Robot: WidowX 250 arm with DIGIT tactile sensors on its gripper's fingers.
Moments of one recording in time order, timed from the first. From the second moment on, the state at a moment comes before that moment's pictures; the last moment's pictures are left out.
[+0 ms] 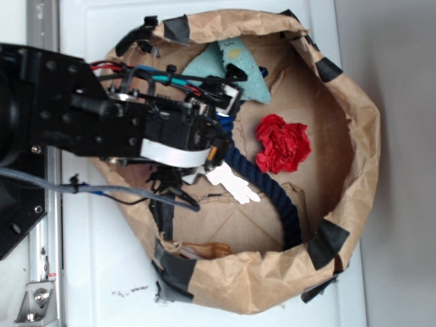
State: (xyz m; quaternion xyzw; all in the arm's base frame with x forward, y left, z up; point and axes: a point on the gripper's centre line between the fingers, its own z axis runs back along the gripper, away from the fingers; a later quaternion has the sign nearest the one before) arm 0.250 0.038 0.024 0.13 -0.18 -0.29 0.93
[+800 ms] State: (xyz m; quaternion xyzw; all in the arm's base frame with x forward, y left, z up) arm 0.267 0.043 0.015 0.13 -0.20 -0.29 0.93
